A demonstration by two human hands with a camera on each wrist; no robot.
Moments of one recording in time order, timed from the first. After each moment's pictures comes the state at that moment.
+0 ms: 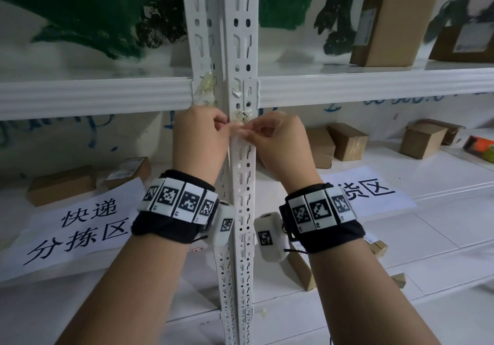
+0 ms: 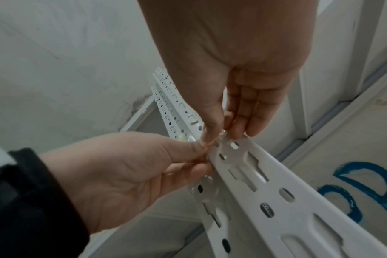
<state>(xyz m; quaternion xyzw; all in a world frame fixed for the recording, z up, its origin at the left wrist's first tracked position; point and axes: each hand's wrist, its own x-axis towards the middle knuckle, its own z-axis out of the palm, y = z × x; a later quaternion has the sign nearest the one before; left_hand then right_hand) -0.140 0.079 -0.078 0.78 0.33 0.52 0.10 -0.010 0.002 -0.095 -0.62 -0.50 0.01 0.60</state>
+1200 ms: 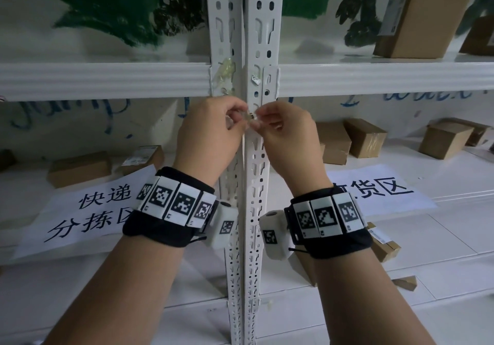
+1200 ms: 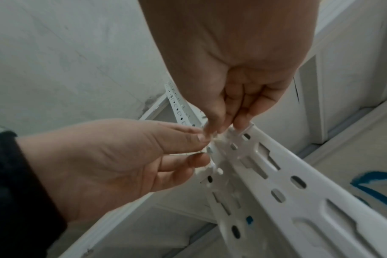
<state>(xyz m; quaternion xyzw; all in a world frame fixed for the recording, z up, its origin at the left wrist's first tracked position) -0.162 0.072 -0.086 0.81 0.31 0.49 0.11 -0.027 0.006 -0.105 -0.62 -0.51 -0.03 0.59</state>
